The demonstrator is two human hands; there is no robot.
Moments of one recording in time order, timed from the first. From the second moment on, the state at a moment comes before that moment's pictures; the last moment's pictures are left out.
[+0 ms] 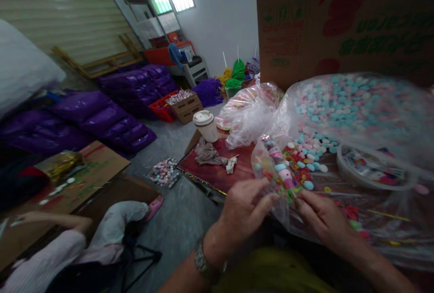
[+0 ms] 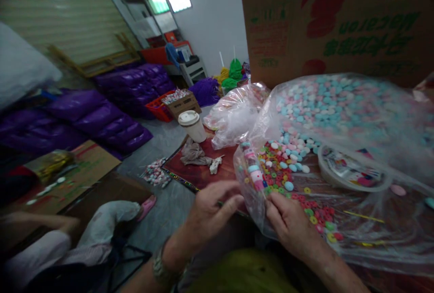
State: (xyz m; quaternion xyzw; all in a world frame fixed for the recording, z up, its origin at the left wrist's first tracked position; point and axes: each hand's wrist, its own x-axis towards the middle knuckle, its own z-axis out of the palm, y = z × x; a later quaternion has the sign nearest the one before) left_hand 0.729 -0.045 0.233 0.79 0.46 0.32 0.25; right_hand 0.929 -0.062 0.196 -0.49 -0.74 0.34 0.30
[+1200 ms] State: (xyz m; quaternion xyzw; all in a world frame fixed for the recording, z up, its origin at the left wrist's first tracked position) left_hand 0.766 -0.034 0.207 0.56 0.47 0.33 0.60; right_hand 0.929 -0.044 0.204 -0.46 -0.67 0.38 0.43
